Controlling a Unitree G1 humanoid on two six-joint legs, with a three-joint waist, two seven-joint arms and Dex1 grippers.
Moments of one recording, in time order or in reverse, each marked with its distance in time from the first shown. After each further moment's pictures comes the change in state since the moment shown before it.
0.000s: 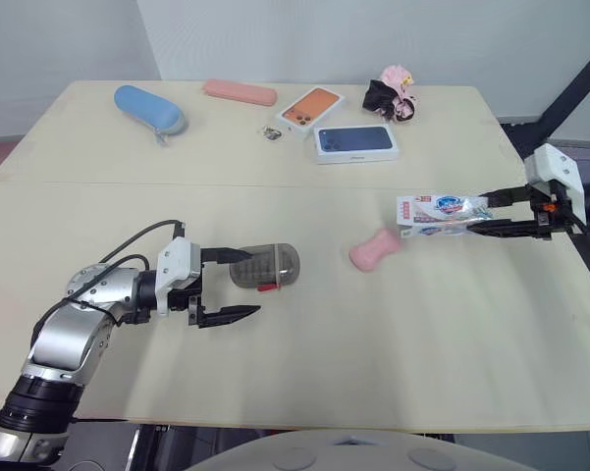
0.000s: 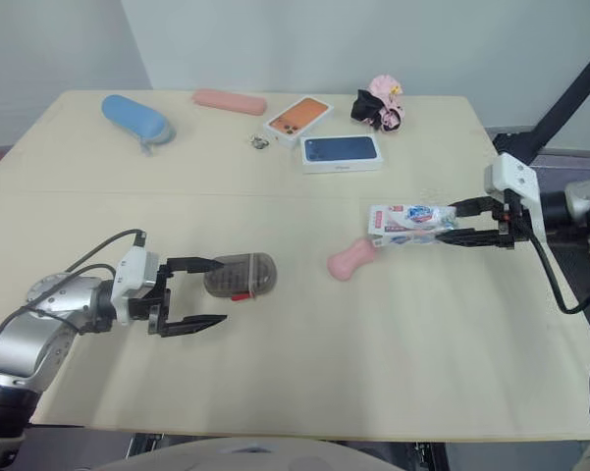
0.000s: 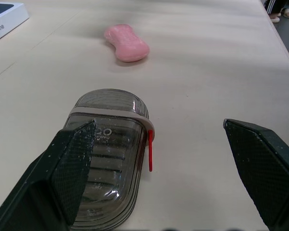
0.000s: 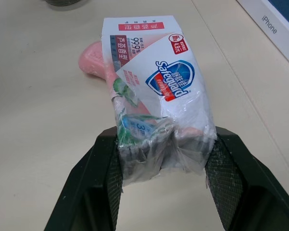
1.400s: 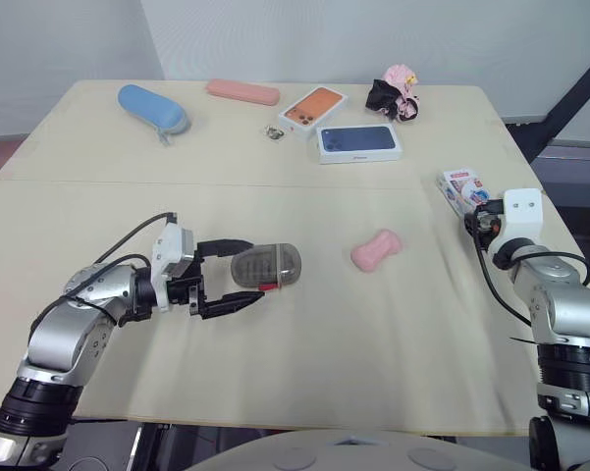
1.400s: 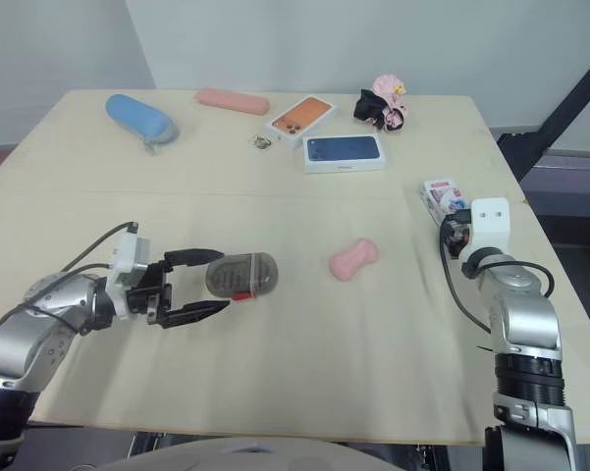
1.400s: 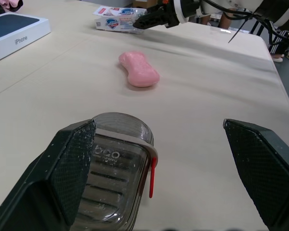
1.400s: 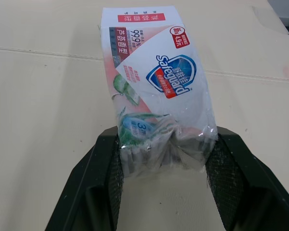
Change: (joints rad) left arm -0.001 -0.006 0.034 -0.059 -0.140 0.137 0.088; right arm 0.298 0.580 -0.255 -0.427 -0.096 0.442 -1.351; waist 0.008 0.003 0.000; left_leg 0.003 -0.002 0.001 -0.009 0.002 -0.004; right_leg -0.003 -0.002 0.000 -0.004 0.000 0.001
